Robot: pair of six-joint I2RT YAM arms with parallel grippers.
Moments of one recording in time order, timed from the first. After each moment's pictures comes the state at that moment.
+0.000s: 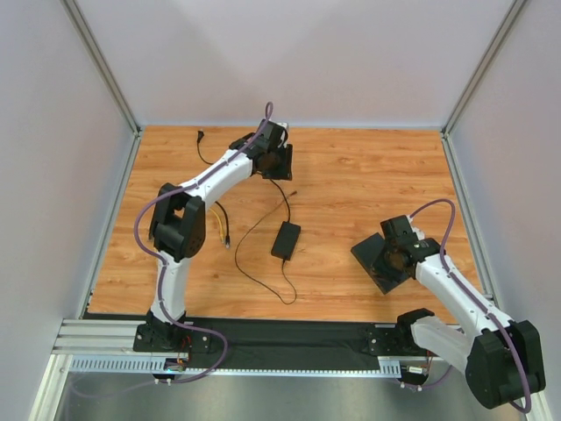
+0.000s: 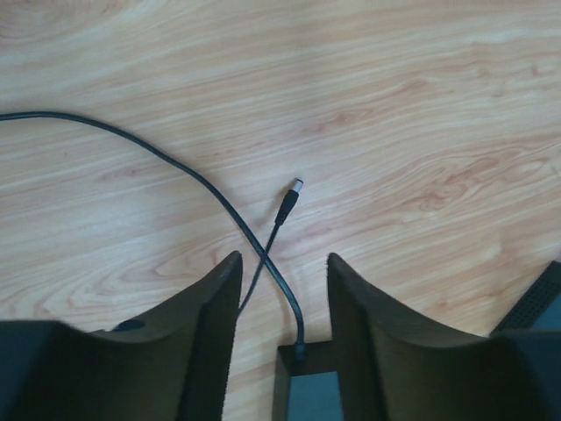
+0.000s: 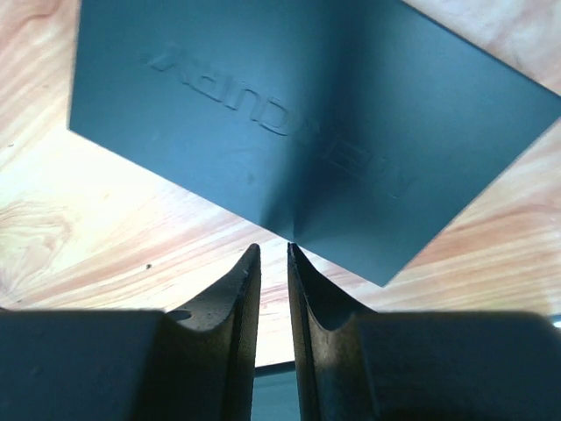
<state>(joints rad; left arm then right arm) -0.54 2.12 1.84 -0.58 0.06 -0.39 0.29 1.00 0.58 -0.79 0.09 0.87</state>
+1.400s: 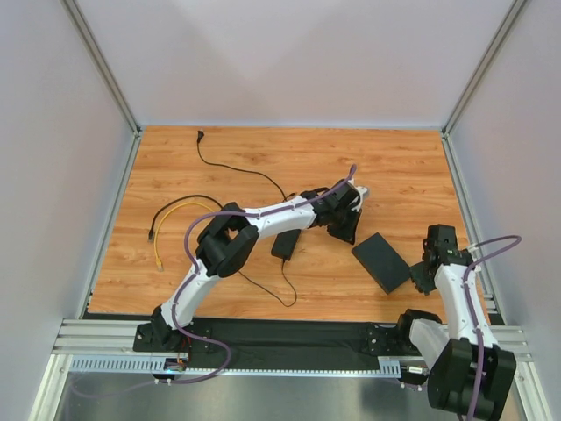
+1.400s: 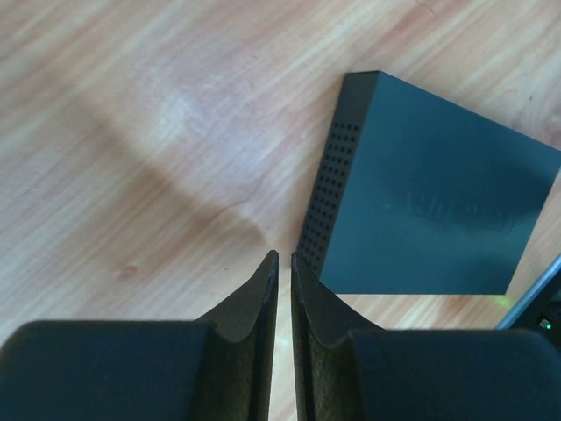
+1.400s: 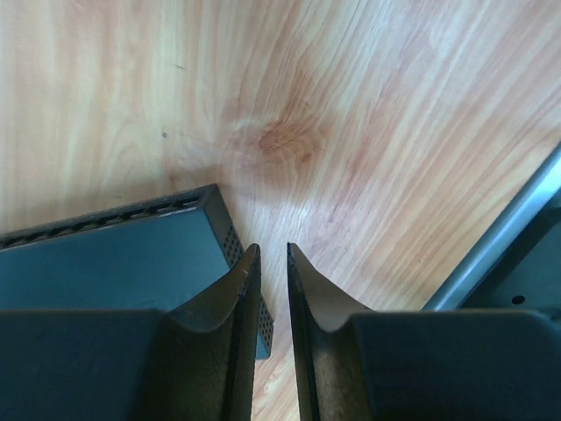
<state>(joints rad) -0.96 2.31 1.85 -0.43 0.23 -0.47 -0.21 0.88 0.54 -0.94 0.28 1.02</state>
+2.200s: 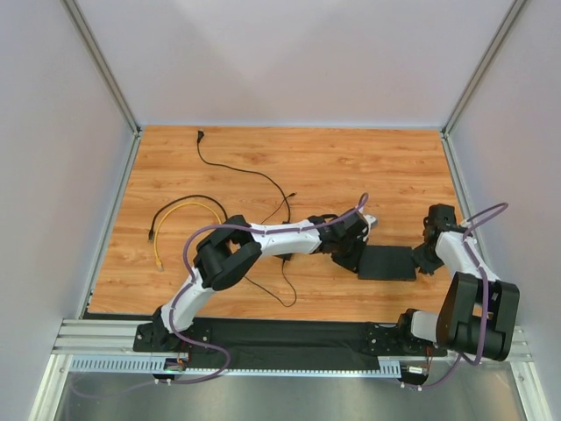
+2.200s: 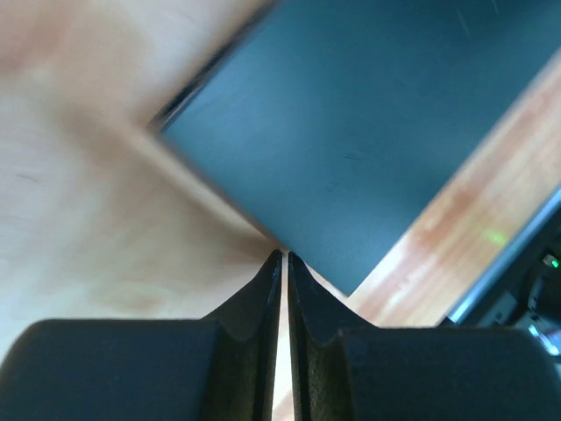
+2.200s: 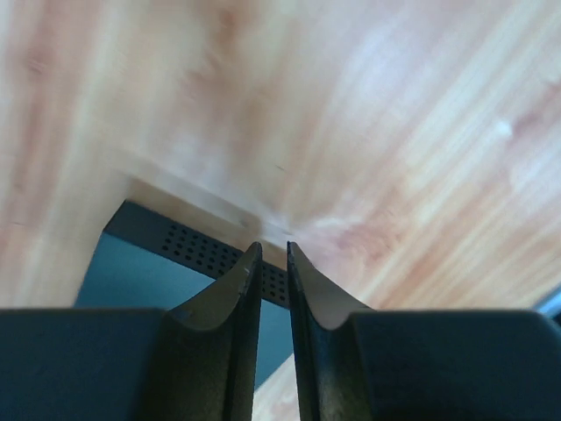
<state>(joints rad) -1.09 2.24 1.67 -0.35 0.21 -0.51 -0.24 1.25 0.63 -0.72 0.26 0.82</state>
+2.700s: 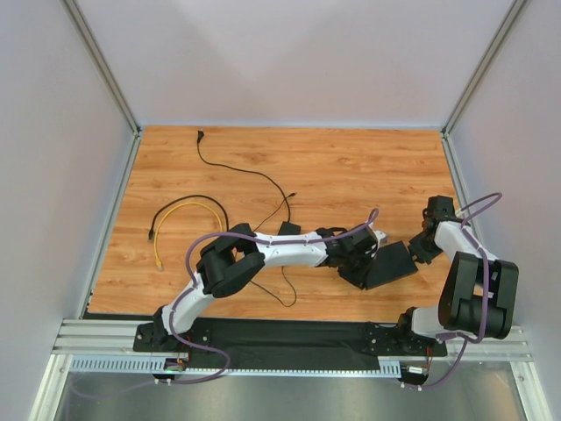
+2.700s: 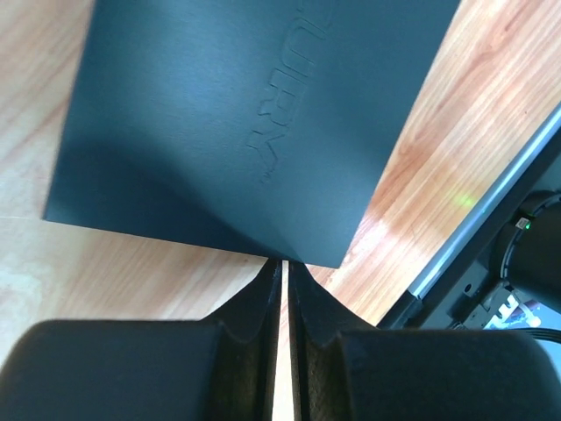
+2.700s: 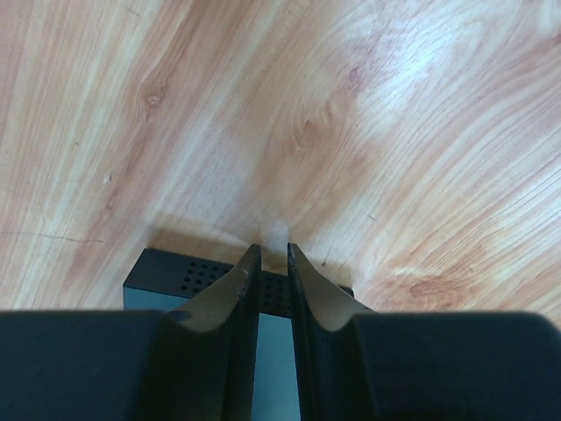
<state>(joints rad) -1.19 2.24 1.66 -0.37 0.22 -0.55 -0.24 1.40 0.71 -0.59 0.19 0.76</state>
